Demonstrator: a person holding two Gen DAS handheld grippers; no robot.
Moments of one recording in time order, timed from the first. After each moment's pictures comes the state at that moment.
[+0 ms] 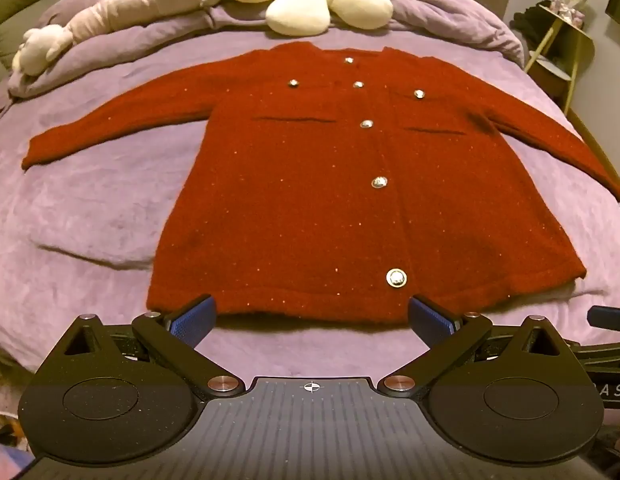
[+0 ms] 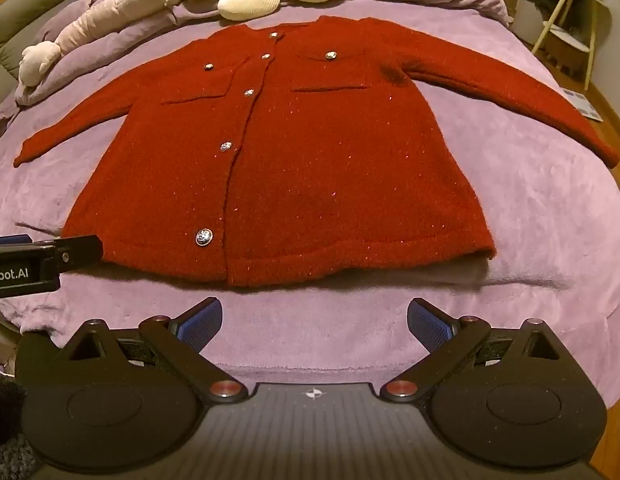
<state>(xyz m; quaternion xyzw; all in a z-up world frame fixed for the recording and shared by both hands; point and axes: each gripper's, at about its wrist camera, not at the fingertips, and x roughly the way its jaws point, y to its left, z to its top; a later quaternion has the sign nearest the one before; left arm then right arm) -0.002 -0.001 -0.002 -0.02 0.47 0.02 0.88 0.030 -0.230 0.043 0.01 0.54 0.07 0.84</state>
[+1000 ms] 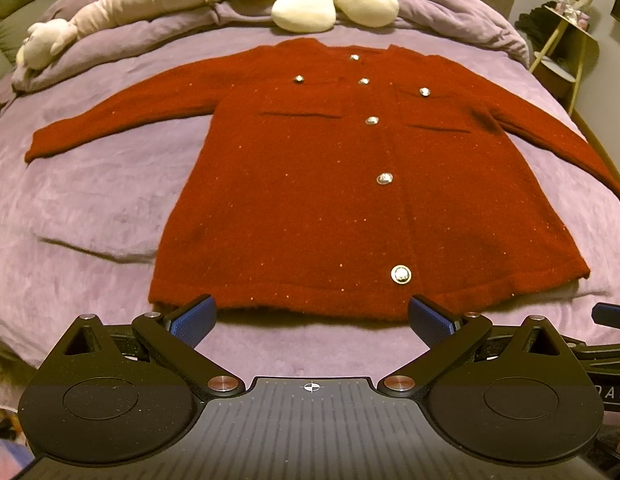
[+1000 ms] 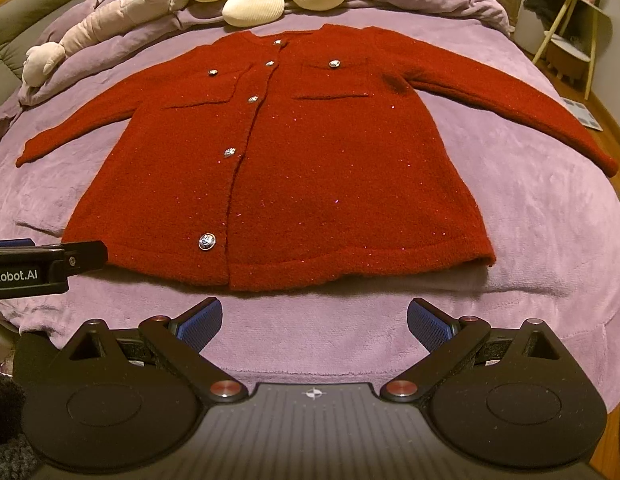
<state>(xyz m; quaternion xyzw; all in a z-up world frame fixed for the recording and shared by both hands) -0.002 0.002 -0.004 -0.03 0.48 0.02 0.88 0.027 -0.228 0.045 0.01 0.53 0.07 0.84</state>
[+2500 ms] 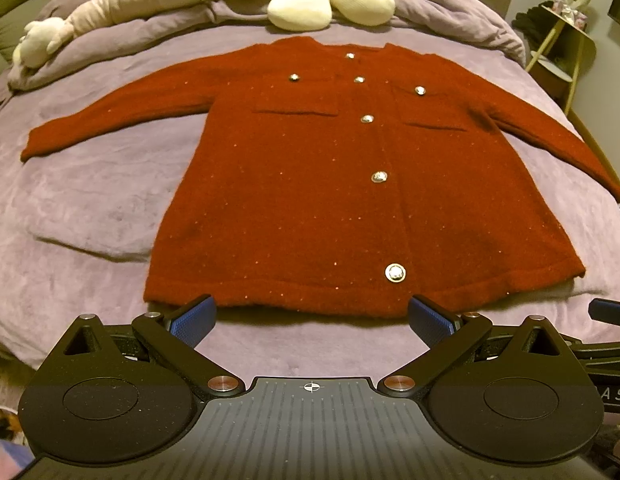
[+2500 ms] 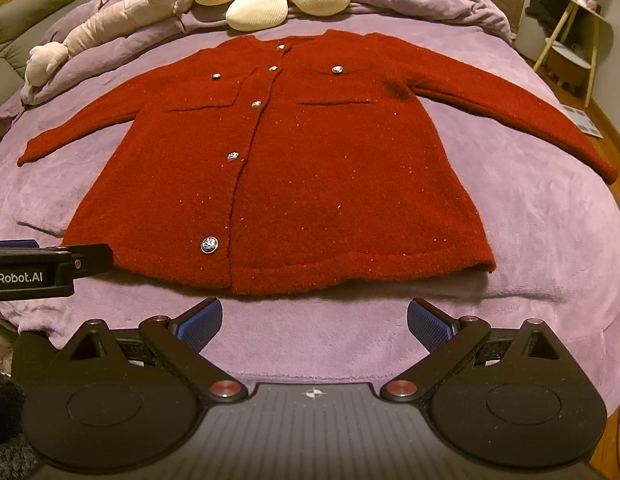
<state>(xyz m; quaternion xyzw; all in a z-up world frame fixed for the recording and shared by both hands) -0.001 0.000 -0.004 -0.04 0.48 0.02 0.88 0.025 -0.226 0.046 0.00 0.52 0.07 0.85</state>
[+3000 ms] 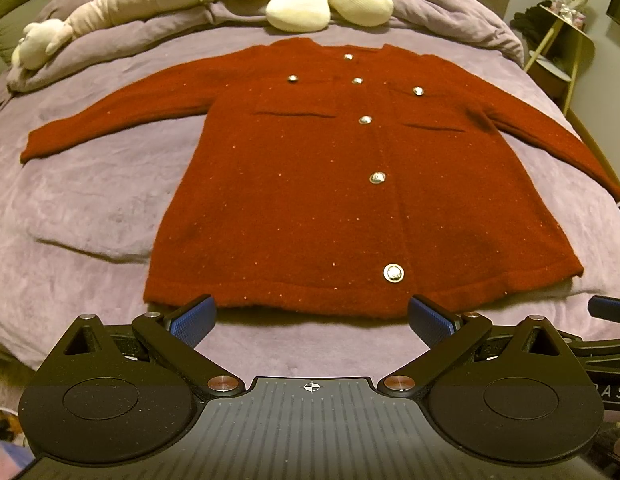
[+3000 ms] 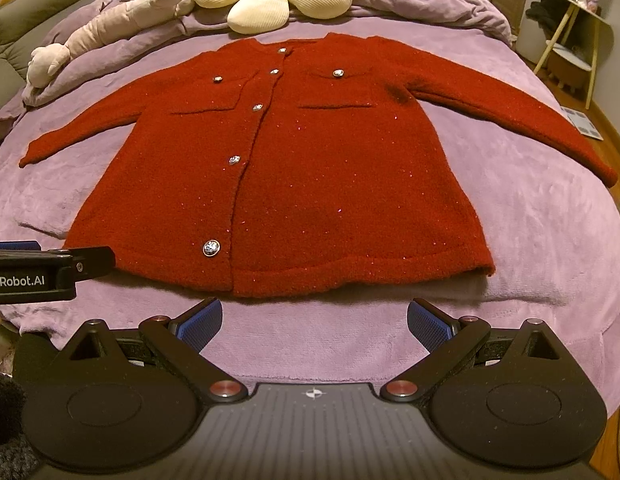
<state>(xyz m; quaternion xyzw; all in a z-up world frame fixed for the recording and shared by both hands) -0.001 0.001 -0.002 -0.04 0.48 0.02 0.88 0.024 -0.227 0.049 0.00 0.52 0.07 0.85</state>
